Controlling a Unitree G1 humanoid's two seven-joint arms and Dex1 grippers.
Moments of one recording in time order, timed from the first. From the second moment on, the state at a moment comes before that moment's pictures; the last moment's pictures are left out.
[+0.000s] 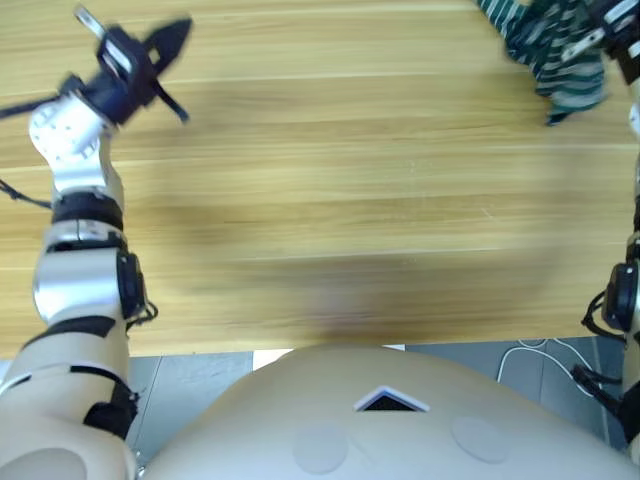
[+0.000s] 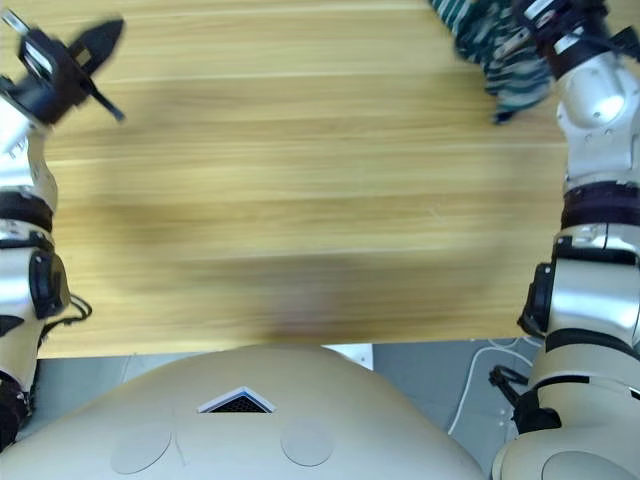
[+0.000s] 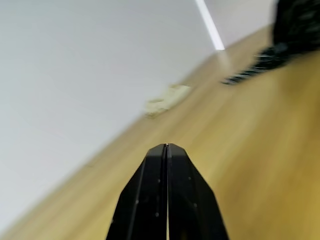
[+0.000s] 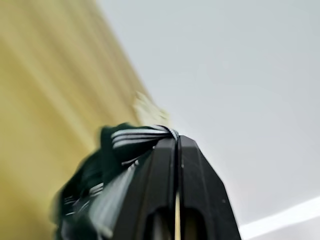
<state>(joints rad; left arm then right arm) -0.49 0.57 -0.01 1.01 -0.21 -0.85 -1.08 -0.48 -0.77 0.09 0.63 -0.29 -0.61 0.29</state>
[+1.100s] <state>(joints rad) -0.19 0.63 -0.26 0.49 0.29 -0.80 -0.91 0.26 -1.03 0.14 -0.07 0.25 -0.85 0.85</state>
